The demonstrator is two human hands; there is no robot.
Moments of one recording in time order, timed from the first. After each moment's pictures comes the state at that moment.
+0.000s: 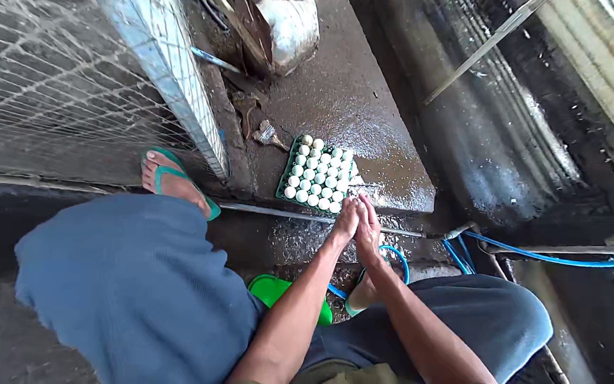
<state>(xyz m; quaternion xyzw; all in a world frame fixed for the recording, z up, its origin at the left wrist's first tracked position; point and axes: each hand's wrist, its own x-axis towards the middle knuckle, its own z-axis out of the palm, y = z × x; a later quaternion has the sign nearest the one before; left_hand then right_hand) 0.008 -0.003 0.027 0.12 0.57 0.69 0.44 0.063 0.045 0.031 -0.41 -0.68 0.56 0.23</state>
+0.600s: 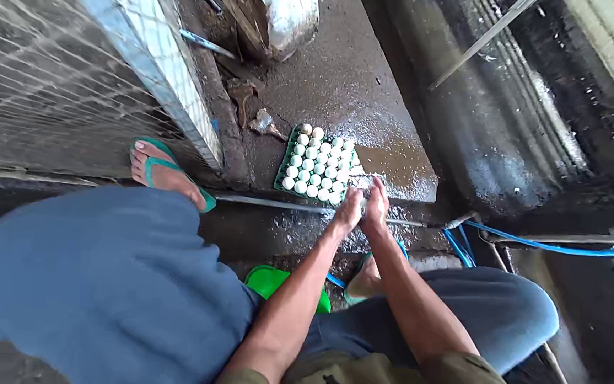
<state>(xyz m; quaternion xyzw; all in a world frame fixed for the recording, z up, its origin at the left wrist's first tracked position) -0.002 -0.001 0.018 0.14 0.60 0.64 0.46 0.044 0.066 0.019 -0.46 -0.65 0.57 0.22</state>
